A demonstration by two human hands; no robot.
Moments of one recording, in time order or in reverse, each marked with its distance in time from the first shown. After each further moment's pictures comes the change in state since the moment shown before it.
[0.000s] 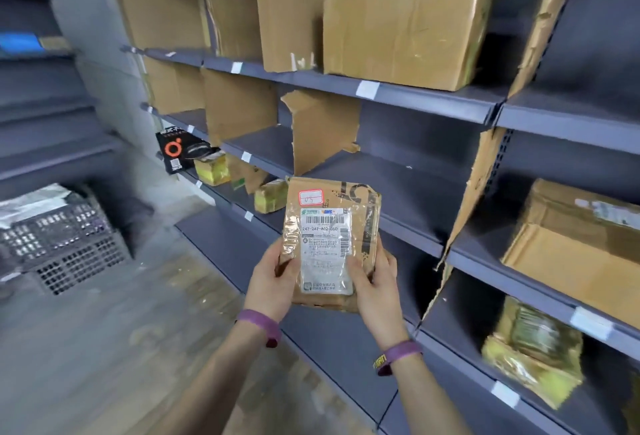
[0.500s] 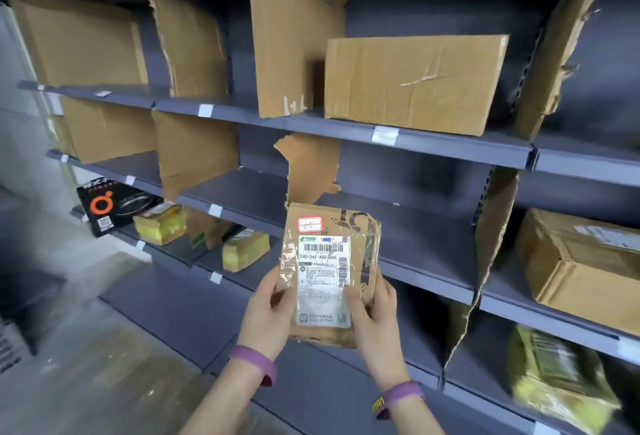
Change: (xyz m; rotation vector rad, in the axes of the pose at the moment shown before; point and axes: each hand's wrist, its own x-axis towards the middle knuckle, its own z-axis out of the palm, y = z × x) left_hand 0.151 -0.039 -0.068 -0.070 -0.263 0.070; right_hand 0.080 -0.003 0.117 -0.036 0.275 0.005
